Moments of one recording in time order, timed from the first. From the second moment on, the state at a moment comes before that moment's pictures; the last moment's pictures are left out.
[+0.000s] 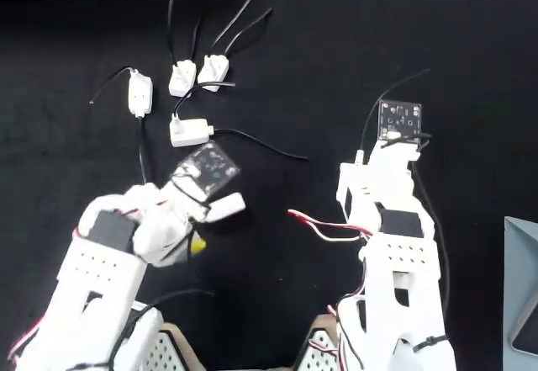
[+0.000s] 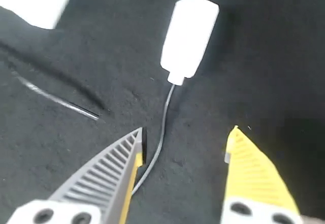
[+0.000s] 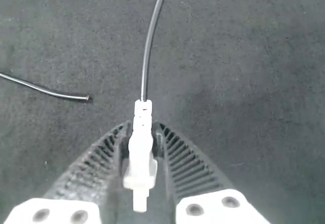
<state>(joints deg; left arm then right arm) 10.5 -58.2 58.7 71.3 -32.3 6.2 -48.9 69.1 37.4 0.0</state>
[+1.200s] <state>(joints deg) 17.7 -23.2 52.9 46.8 -15.0 5.5 -49.0 71.2 35.6 -0.2</state>
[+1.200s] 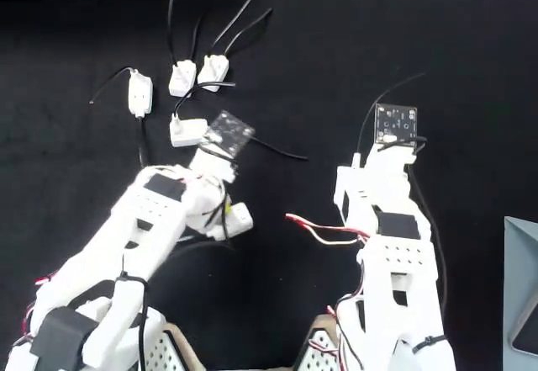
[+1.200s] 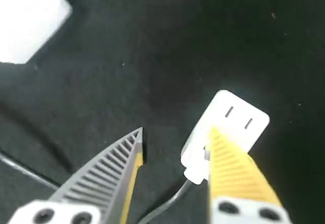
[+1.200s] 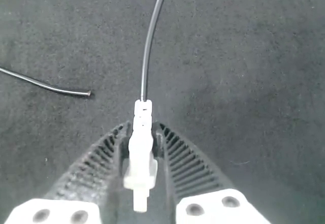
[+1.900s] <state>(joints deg) -8.9 -64.4 67.2 56.8 -10.2 -26.9 -49.0 62.6 50.8 -12.6</state>
